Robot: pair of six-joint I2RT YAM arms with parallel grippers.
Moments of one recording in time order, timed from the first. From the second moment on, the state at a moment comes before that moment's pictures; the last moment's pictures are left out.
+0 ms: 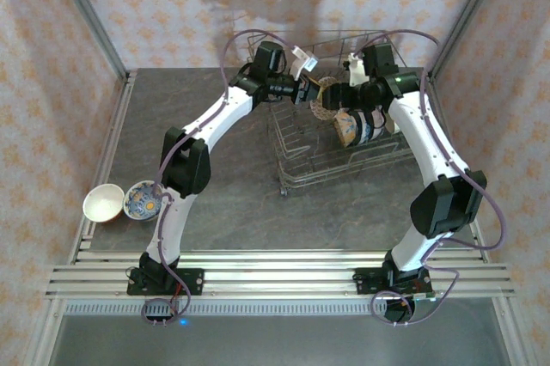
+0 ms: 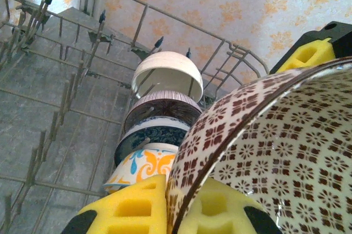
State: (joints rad) left arm -0.44 2.30 2.16 -0.30 0.84 -0.08; right arm 0.23 1.67 1.73 -0.97 -0.30 0.16
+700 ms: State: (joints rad) left arm -0.44 2.31 2.04 0.10 0.93 -0.34; right arm 0.18 1.64 1.62 -0.86 -0.47 0.21
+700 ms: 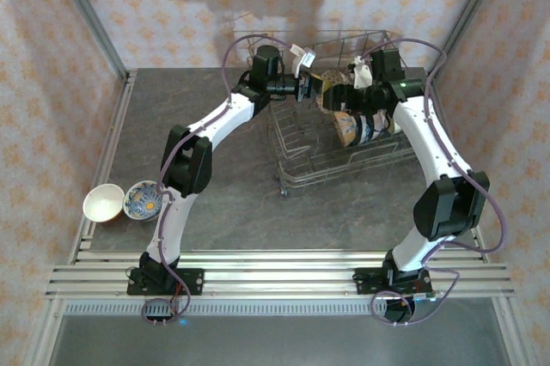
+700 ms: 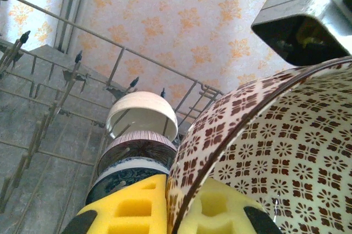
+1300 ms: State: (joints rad) left arm -0.43 2.32 2.04 0.18 0.96 -0.43; right arm 0.12 1.58 1.58 -0.75 -0.57 0.22
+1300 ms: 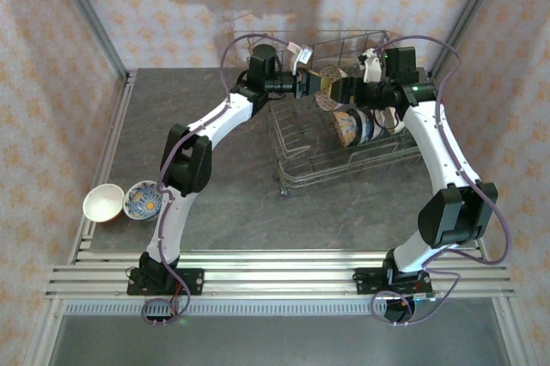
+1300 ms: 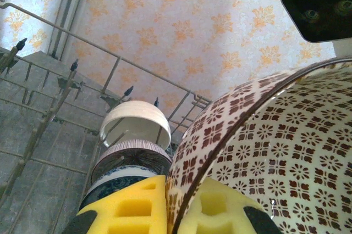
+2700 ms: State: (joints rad) left arm -0.46 2.35 2.25 -0.53 0.75 0.09; right arm 0.13 1.60 1.47 -0.74 -0.48 0.21
